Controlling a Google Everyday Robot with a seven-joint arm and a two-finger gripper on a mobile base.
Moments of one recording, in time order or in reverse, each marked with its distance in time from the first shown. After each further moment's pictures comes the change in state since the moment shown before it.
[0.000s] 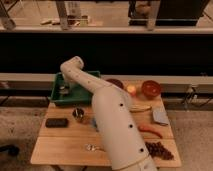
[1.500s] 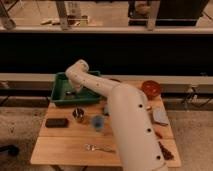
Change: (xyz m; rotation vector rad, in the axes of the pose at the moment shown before) arm -0.002 0.069 -0.028 -0.111 0.023 0.080
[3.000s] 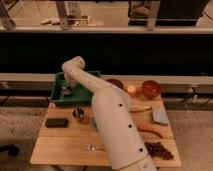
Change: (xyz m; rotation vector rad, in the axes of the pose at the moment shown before) arm 0.000 -0.058 0.022 0.077 -0.036 -0.064
